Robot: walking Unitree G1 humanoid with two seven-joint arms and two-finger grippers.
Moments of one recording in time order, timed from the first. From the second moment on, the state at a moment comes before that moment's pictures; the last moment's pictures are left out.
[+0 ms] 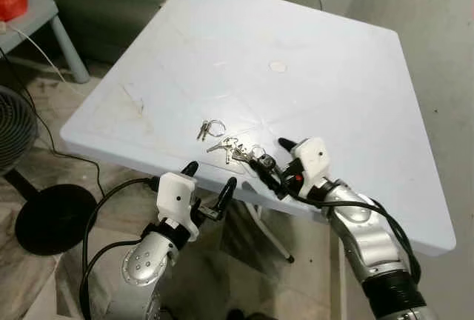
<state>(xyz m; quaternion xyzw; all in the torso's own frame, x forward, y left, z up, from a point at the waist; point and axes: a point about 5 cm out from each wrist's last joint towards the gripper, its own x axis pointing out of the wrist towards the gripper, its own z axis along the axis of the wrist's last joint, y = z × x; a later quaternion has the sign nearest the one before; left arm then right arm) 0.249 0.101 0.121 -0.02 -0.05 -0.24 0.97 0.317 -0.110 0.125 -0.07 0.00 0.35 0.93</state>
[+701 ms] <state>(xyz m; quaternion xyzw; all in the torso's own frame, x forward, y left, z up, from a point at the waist) 0.246 0.097 0.121 -0.02 -0.04 -0.23 0.97 0.330 -0.106 0.147 -0.02 -0.02 0.34 0.94</state>
